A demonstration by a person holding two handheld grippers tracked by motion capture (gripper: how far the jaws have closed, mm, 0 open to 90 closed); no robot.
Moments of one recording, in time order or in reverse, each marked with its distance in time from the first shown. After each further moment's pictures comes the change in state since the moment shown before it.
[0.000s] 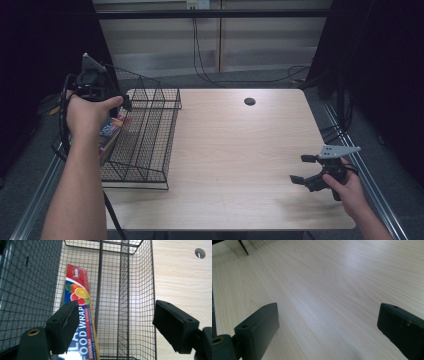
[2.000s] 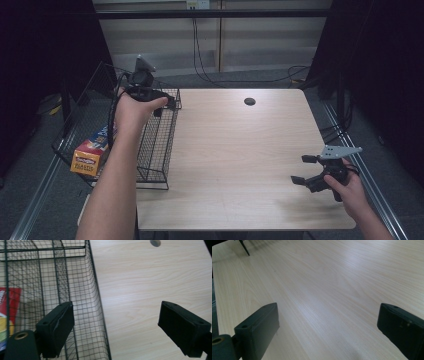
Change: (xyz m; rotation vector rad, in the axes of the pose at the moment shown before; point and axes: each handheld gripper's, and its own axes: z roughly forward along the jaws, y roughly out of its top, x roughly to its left) left arm -0.087 0.003 0.039 0.005 -0.173 0.202; right arm 0.001 -0.001 -0.003 -0.008 -0.004 0.001
